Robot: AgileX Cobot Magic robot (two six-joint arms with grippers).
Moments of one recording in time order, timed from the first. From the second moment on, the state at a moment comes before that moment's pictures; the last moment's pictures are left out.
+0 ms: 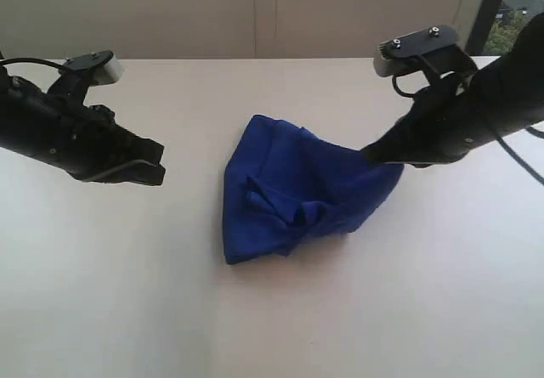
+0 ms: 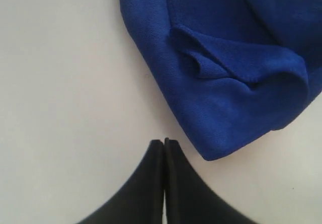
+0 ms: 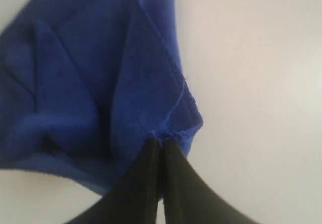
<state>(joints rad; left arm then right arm) -0.29 1.54 -0.90 -0.89 0.63 0.76 0.30 1.50 -0.94 0.22 0.52 -0.32</state>
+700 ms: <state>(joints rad) -0.38 1.58 -0.90 -1.37 0.71 1.09 0.27 1.69 -0.90 0.11 0.49 -0.18</state>
